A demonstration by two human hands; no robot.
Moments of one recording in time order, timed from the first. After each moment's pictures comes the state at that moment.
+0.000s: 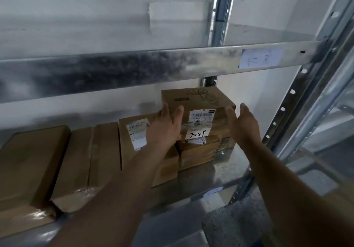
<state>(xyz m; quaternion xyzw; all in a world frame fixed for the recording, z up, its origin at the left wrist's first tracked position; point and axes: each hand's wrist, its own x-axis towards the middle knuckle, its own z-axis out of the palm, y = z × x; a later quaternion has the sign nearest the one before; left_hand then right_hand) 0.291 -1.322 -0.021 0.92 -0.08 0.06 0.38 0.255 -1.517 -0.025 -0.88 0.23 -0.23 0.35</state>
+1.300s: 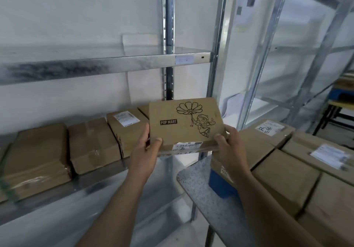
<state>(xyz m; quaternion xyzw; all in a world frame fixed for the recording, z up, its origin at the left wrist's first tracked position) 0.035 -1.237 -0.037 0.74 -0.14 0.01 0.65 -0.055 -1.430 -0.035 -0.73 0.20 -0.32 0.57</state>
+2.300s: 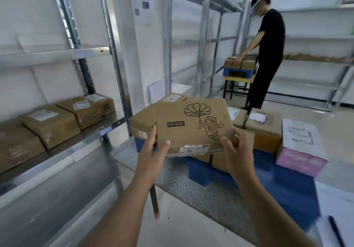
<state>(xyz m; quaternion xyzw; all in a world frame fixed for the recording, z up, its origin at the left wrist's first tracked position) -0.273 -1.302 -0.049 0.70 -0.34 -0.16 0.61 -0.443 -1.436 -0.050 -0.66 0.37 -0.49 0.43</state>
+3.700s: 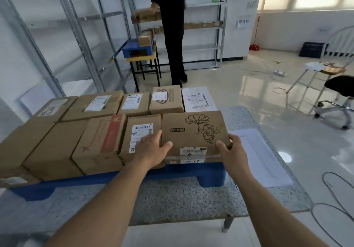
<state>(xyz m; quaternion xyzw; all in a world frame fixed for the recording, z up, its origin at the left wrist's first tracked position) -0.408 -1.536 -0.101 0.71 -0.68 -0.15 0.13 -0.649 -1.523 -0.137 -0.49 0.66 -0.46 0.32</state>
